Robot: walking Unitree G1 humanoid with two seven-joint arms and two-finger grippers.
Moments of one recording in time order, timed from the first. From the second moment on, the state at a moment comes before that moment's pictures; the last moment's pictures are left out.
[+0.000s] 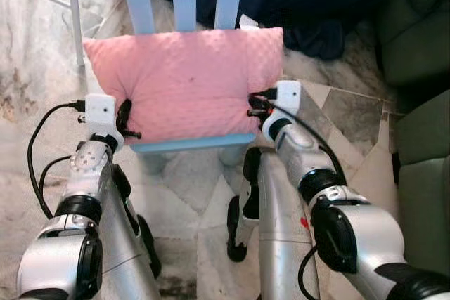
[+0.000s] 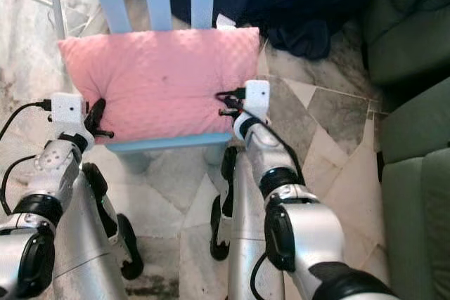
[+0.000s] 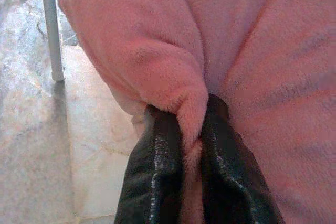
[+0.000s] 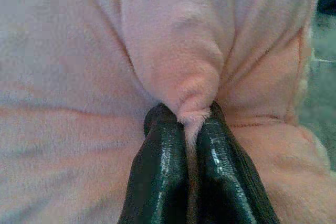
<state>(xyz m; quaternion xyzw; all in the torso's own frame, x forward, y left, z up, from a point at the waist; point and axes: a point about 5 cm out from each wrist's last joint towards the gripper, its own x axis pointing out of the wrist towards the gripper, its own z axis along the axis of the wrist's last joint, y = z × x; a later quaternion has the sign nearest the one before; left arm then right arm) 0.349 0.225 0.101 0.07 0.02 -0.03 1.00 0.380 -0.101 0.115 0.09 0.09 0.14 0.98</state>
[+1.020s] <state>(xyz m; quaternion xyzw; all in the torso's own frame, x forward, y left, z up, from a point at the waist) 0.281 0.185 0.074 0.01 0.03 -0.11 0.99 0.271 -0.162 0.066 0.02 0.01 0.08 1.00</state>
